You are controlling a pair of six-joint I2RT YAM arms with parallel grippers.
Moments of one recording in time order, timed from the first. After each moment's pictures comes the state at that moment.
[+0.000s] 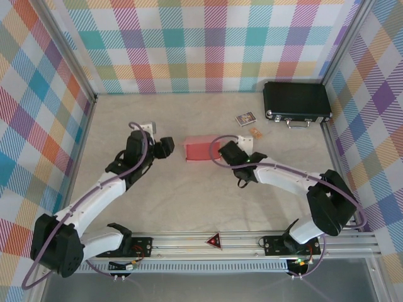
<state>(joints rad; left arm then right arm) -0.39 1.16 0.80 -0.16 -0.08 -0.46 0.75 1.50 0.95 -0.54 0.68 0.65</state>
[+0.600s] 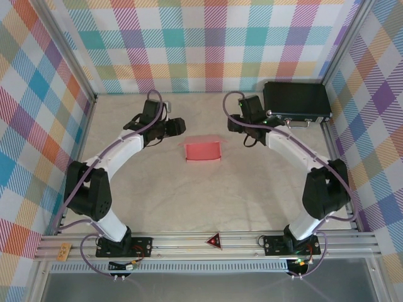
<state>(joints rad) -0.34 1.65 1.28 -0.40 0.16 -0.45 0.46 1.66 1.37 -0.48 0.08 0.34</state>
